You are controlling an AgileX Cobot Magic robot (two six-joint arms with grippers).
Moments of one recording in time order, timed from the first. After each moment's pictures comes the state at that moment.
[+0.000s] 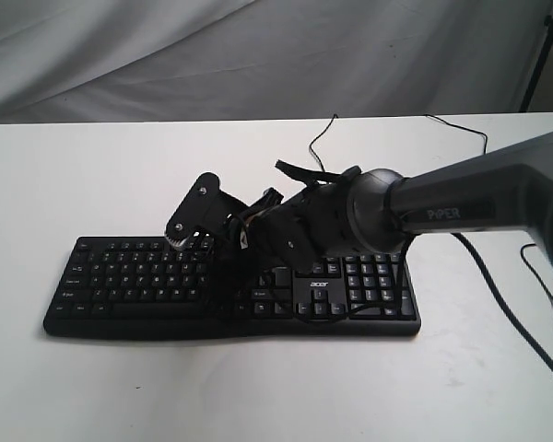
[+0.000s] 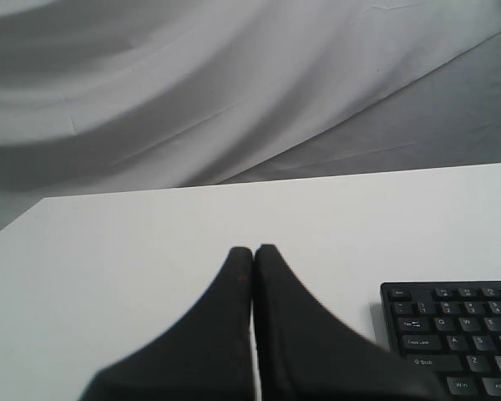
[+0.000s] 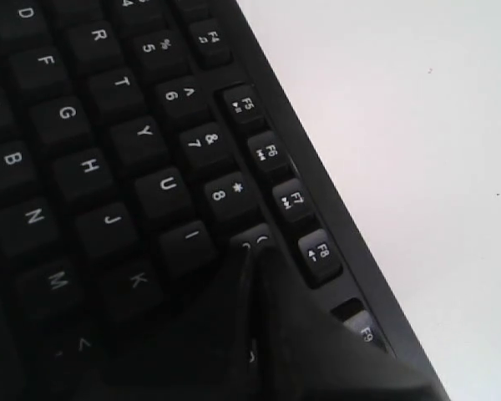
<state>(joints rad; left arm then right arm) 0.13 0.00 -0.01 0.03 0.19 0.09 0.48 2.16 -1.31 0.00 0.09 -0.42</state>
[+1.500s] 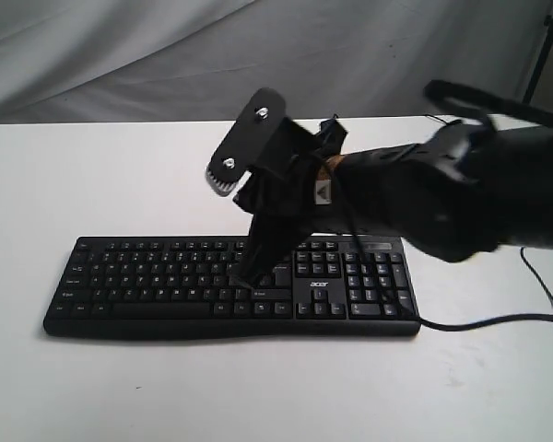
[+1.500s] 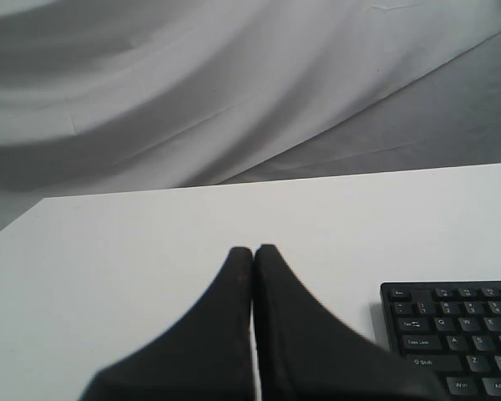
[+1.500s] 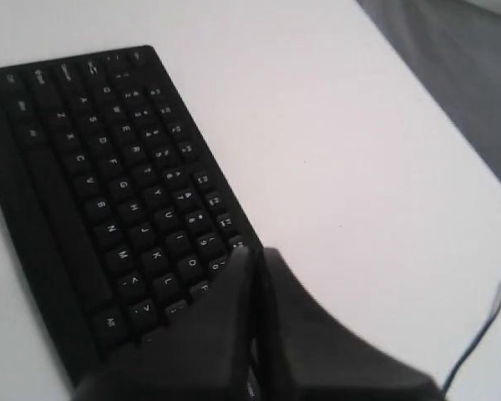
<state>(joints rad) 0.13 0.00 -0.01 0.03 0.19 0.09 0.48 1.64 -0.99 0.00 0.07 -0.42</state>
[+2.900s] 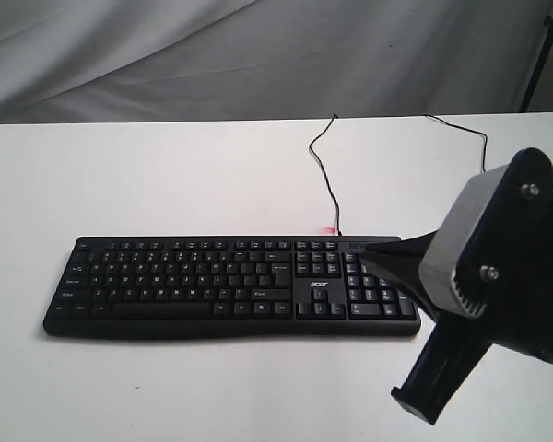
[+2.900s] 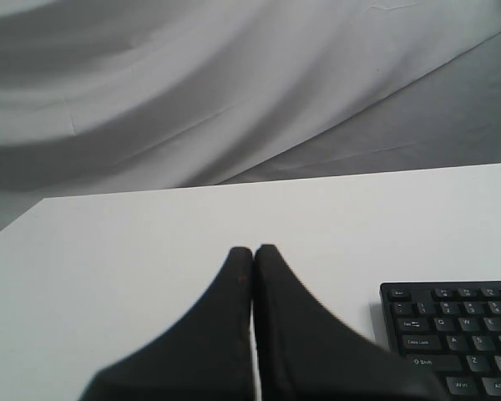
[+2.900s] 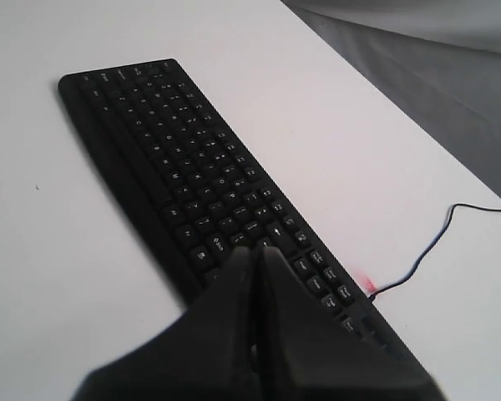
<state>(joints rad) 0.13 0.00 -0.01 0.03 0.19 0.09 0.48 0.99 -0.48 0.00 0.05 -0.34</state>
